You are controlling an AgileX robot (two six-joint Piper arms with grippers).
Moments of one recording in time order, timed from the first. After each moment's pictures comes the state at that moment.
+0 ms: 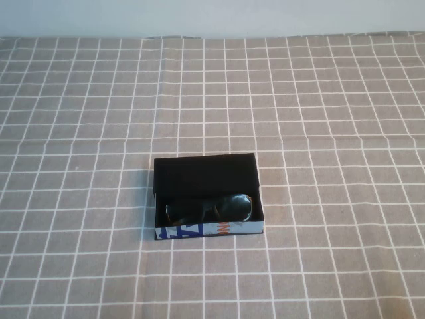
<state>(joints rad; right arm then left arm) 0.09 -0.01 0.03 0.10 0.32 0.02 -0.06 -0.02 0.02 0.03 0.37 0.08</state>
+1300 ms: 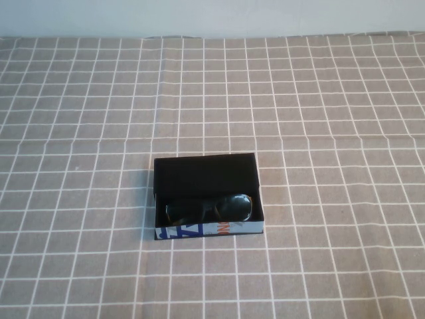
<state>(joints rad) 0.09 -0.01 0.03 0.30 0.26 0.02 -0.06 -0.02 0.02 0.03 0.37 0.08</state>
